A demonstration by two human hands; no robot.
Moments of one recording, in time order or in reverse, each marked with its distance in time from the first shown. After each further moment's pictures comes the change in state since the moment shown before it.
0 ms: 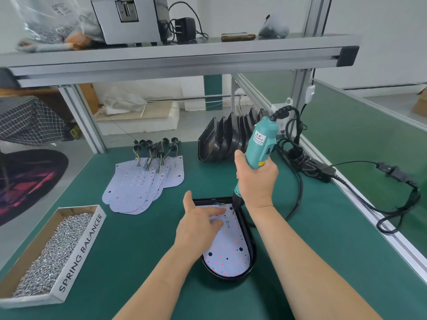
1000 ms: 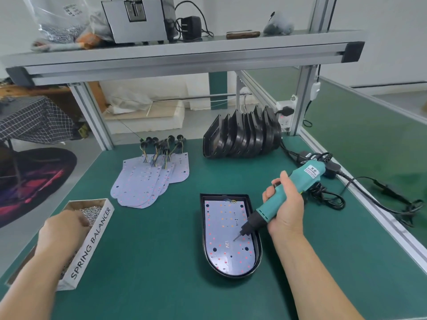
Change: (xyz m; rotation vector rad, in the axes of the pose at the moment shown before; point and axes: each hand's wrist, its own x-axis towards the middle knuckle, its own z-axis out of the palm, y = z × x) left_hand -0.022 -0.197 -0.151 0.521 0.317 -0.506; right_hand -0.026 0.028 -0.065 0.601 0.112 0.516
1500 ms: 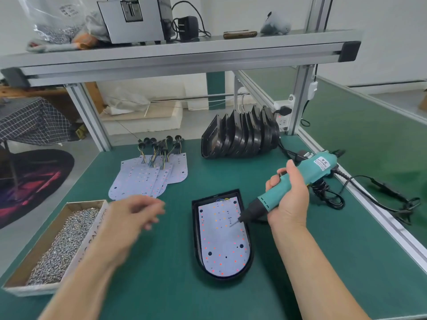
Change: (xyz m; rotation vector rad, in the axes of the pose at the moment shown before) left_hand -0.100 0.103 -0.034 -1.156 -0.184 0.250; right_hand -0.009 -0.020 0.023 0.099 0.049 -0.064
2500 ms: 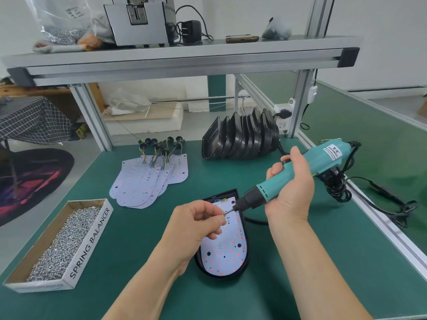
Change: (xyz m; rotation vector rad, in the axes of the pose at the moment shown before) left_hand -0.038 0.029 0.084 -0.224 -0.327 -0.010; right_hand -0.022 -0.022 0.033 0.028 -0.023 -0.070
